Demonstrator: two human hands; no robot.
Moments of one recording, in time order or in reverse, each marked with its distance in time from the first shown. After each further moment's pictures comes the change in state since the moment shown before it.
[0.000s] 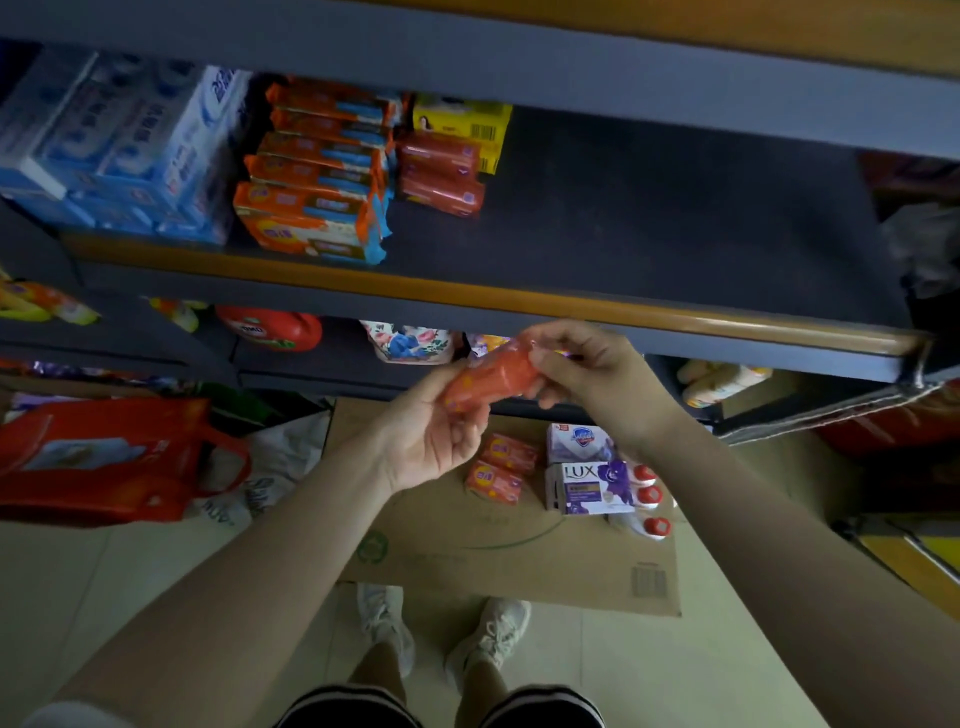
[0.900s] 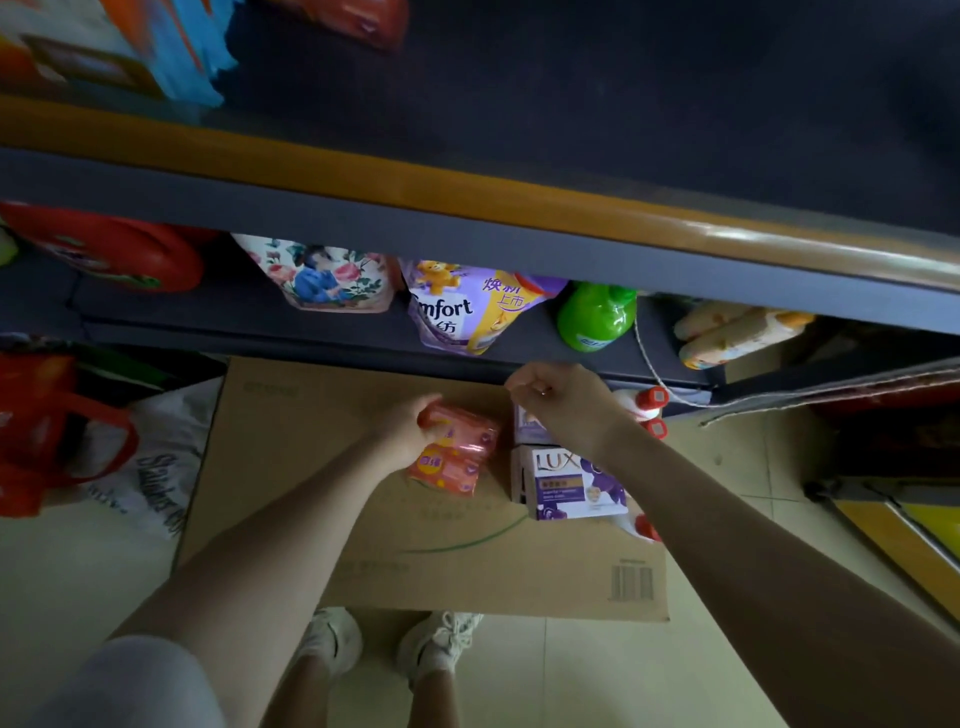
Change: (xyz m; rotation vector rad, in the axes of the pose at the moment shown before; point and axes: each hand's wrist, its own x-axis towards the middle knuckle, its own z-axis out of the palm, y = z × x) left_hand 0.218 -0.077 -0.122 1.328 0.343 0.205; right_hand 0.055 0.175 -0.036 -0.700 0.006 0.198
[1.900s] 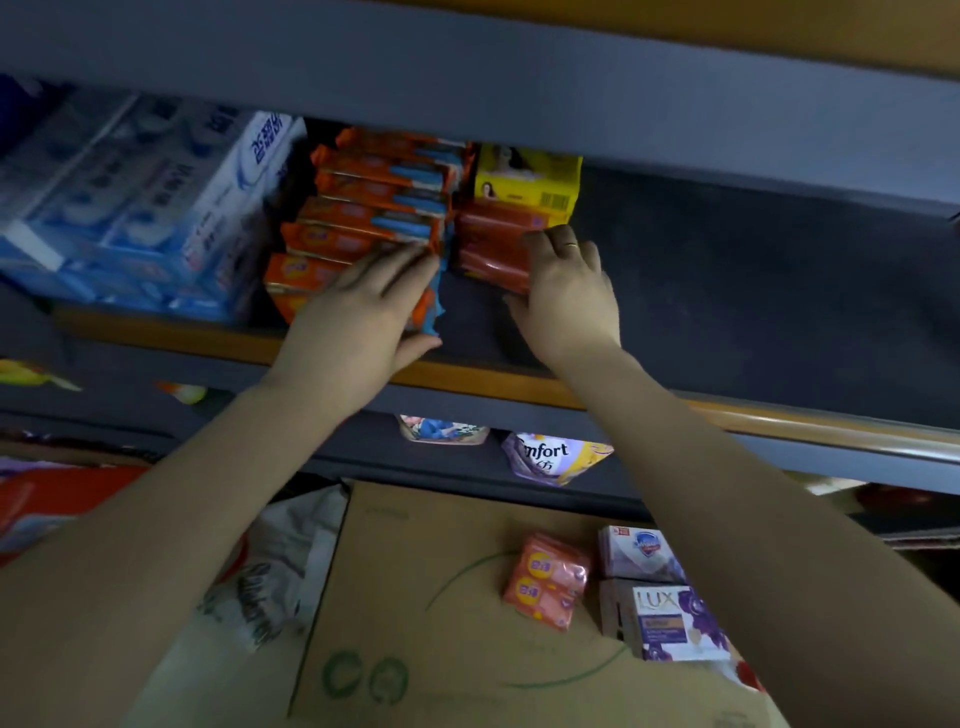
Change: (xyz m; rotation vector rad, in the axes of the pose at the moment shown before) left_hand -0.123 0.119 -0.277 0.883 0.850 0.720; right_hand 0.083 -0.228 -0.065 -0.498 0.520 -0.242
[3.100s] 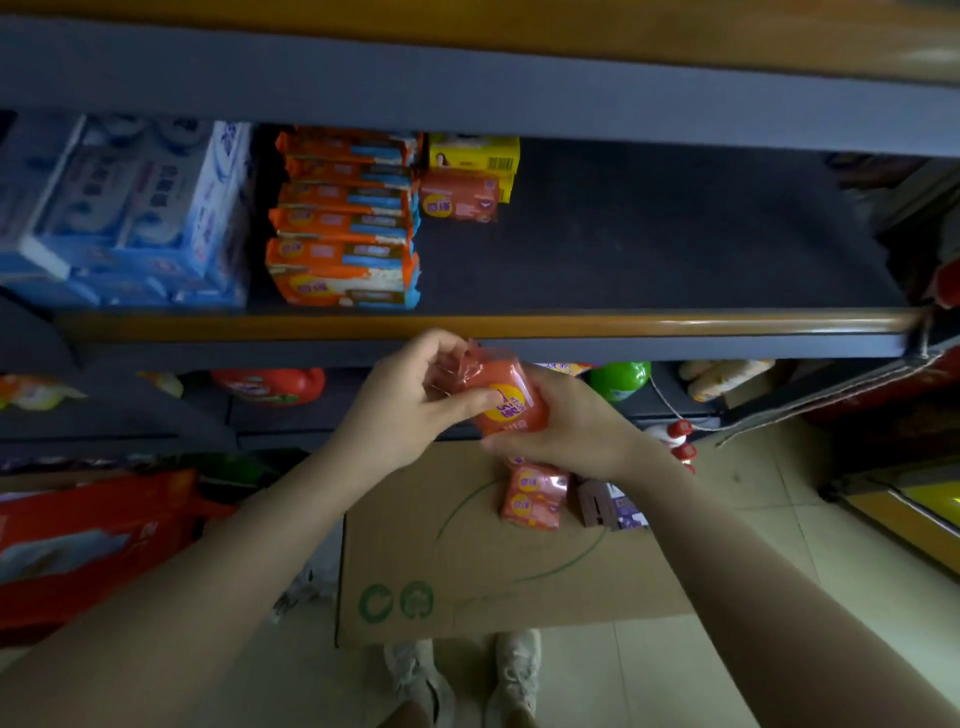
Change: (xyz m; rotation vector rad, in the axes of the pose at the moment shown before) left_hand -0.068 0.058 -0.031 -1.187 -0.255 -0.279; right_hand -0.154 -0.019 -0.041 0.807 -0.453 0.144
